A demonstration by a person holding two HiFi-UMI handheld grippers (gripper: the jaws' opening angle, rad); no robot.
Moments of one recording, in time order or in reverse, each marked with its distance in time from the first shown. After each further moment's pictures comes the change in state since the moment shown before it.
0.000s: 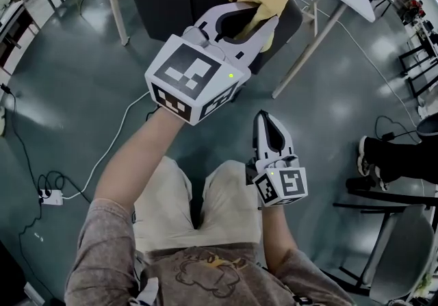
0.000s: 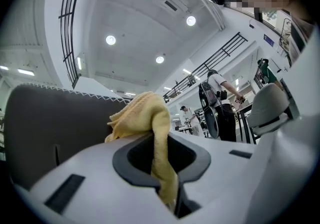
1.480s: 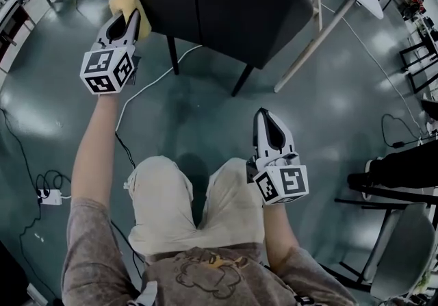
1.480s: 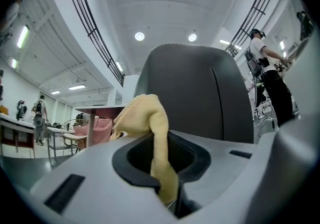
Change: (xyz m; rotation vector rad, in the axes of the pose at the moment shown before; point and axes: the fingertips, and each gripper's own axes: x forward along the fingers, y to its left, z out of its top) left arm -0.181 0.239 -0.149 0.046 0.197 0.559; right arm 0.011 0.006 -0.023 -0.016 0.039 -0.005
